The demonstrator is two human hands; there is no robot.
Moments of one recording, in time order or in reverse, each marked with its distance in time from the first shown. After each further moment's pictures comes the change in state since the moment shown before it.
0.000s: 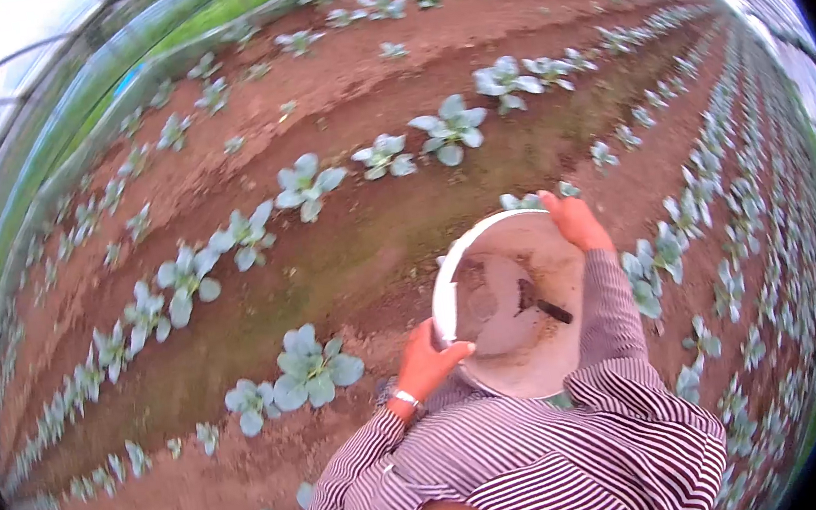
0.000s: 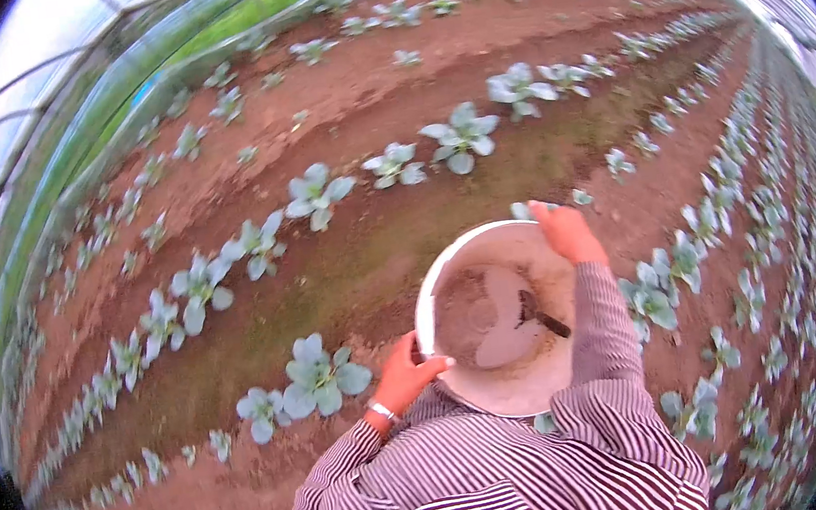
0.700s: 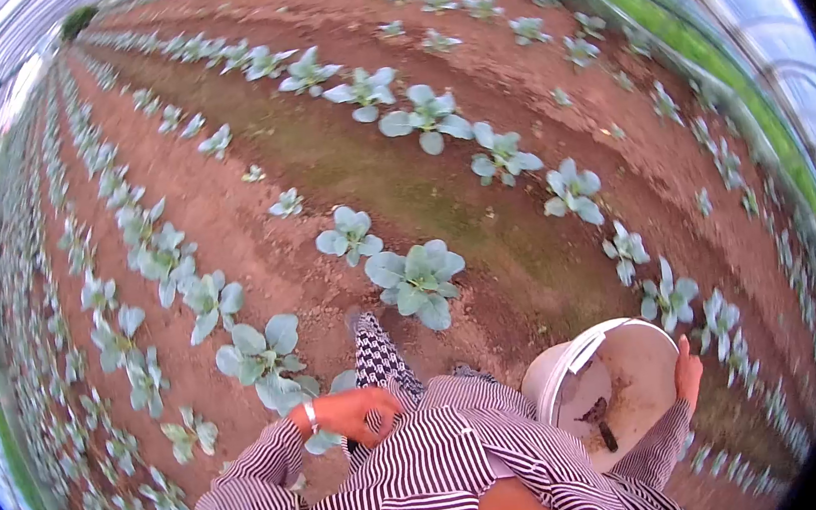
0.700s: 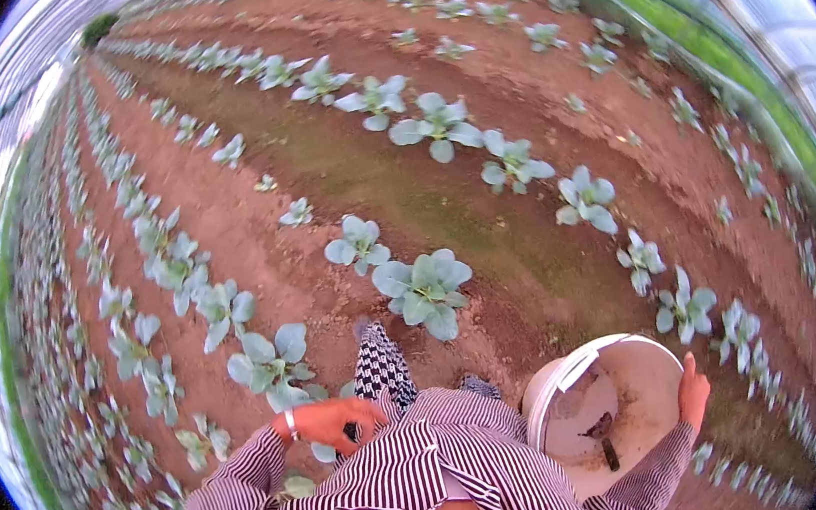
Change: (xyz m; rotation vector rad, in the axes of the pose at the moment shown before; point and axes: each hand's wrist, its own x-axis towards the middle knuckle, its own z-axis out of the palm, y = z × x) left_hand -0.296 -0.115 -0.120 -0.047 0.021 0.029; right_hand 0.039 -0.135 0.074 -0.221 -0.051 -0.409
